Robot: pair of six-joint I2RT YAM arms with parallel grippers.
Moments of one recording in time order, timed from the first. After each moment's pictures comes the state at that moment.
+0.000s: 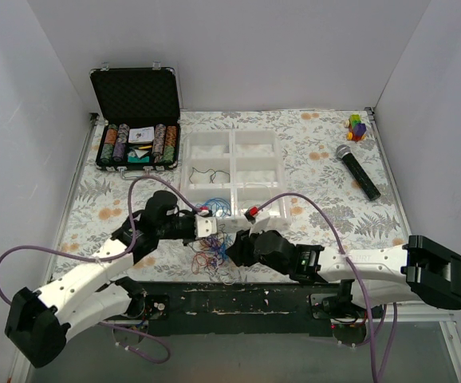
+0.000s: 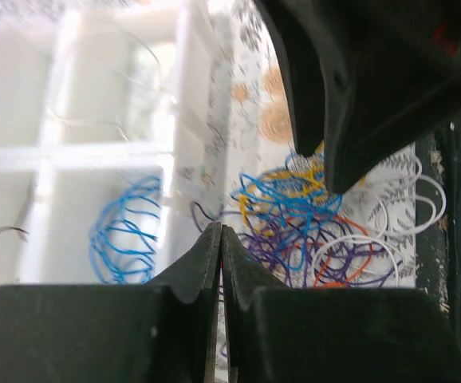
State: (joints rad) left arm -0.65 0.94 0.56 -0.23 0.58 0.70; right arm 1.30 1.20 0.50 0.23 0.33 0.71
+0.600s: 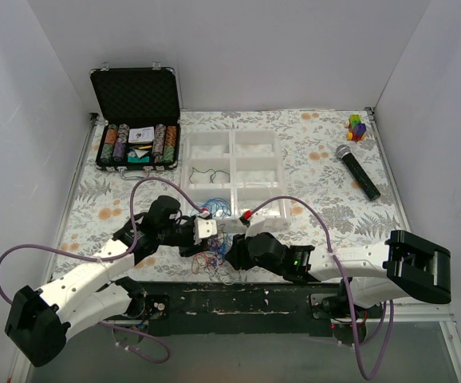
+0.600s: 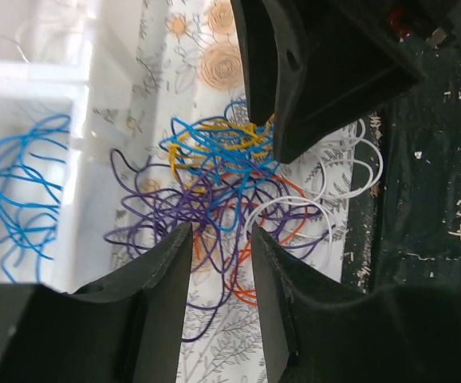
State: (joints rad) left arm -0.66 0.91 0.59 -0.39 0.59 0.61; right arm 1.30 1.31 0.50 0.26 0.30 0.73
